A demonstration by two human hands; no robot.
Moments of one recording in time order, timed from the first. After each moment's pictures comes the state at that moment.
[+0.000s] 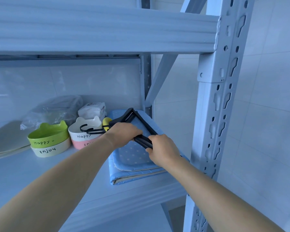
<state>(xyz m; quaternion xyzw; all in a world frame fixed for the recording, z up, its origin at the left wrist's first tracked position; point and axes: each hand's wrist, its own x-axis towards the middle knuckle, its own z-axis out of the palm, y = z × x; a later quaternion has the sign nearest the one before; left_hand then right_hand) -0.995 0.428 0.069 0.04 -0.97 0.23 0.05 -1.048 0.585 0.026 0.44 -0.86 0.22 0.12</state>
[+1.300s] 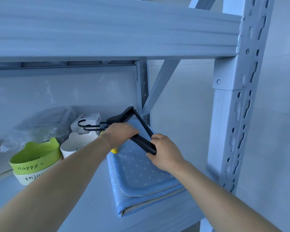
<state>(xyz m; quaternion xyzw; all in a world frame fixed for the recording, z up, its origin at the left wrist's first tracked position) -1.034 0.355 0.081 0.00 -0.96 0.25 0.10 -1.079 0.544 0.031 0.44 -0.85 0.24 0.15</state>
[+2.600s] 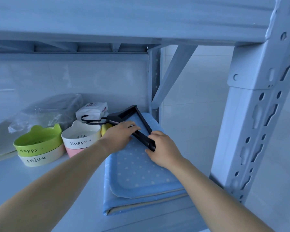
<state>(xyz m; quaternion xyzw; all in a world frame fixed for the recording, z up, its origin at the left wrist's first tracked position) -1.039 0.344 0.031 0.09 -0.98 0.07 0.18 -1.120 0.525 0.014 0.50 -0.81 0.29 0.10</state>
